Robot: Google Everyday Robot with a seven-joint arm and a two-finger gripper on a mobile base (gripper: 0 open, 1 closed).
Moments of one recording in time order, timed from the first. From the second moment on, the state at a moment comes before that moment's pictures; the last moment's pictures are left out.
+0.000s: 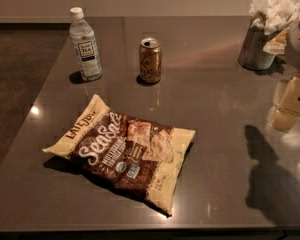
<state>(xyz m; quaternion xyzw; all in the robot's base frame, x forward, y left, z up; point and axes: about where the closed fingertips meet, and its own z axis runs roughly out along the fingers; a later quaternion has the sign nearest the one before) 0.438 -0.217 0.976 -0.60 0.78 -0.03 0.16</state>
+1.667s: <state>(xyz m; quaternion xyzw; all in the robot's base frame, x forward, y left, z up) 0.416 -0.063 0.917 -0.66 0.74 0.07 0.14</state>
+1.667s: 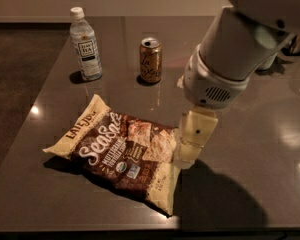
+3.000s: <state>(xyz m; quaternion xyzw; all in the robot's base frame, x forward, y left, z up) 0.403 -0.004 0.848 -0.69 0.71 0.06 0.10</state>
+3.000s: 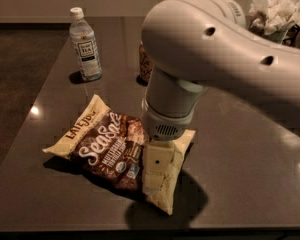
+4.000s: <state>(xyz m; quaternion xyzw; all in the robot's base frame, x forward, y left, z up) 0.417 -0.007 0.861 -0.69 0.72 0.04 0.10</state>
